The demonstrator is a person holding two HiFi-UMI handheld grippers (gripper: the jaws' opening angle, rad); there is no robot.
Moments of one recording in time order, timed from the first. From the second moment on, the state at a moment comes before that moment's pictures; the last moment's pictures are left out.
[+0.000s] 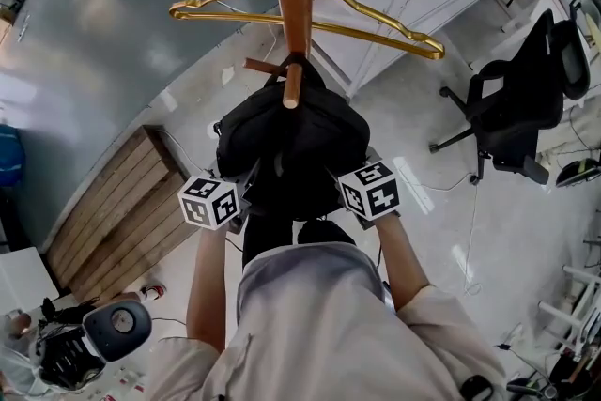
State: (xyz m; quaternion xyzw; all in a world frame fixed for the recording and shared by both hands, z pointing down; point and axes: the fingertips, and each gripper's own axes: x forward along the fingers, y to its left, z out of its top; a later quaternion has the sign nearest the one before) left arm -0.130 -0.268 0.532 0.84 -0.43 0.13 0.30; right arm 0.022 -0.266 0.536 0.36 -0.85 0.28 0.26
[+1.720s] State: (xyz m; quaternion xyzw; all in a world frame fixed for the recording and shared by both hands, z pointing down) left arm -0.149 -0.296 0.543 0.80 -0.51 0.14 0.27; right arm 0.028 -0.290 0.547 0.38 -0.86 0.22 0.26
